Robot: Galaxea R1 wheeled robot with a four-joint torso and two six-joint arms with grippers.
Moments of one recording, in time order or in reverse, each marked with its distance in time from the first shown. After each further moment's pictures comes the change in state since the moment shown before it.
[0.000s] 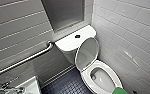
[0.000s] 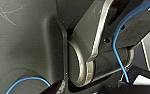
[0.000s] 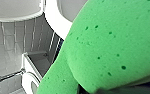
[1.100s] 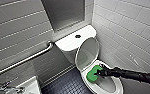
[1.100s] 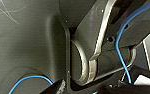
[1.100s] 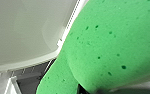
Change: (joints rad) left arm -0.002 -0.009 -0.001 -0.001 0.002 -0.001; right arm 0.367 0.606 -0.600 -0.003 -0.284 0.114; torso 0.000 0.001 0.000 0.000
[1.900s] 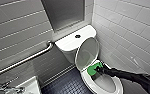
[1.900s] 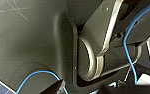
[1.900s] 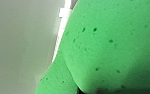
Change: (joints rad) left arm 0.000 -0.018 0.000 -0.001 0.005 -0.009; right arm -0.039 0.210 -0.452 0.000 0.247 0.109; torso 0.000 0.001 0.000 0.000
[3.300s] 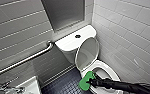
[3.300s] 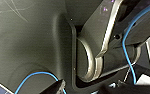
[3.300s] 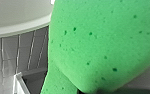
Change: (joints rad) left arm 0.000 0.003 0.000 0.001 -0.004 0.000; right arm -0.143 -0.017 0.286 -0.119 -0.075 0.020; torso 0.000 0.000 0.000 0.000
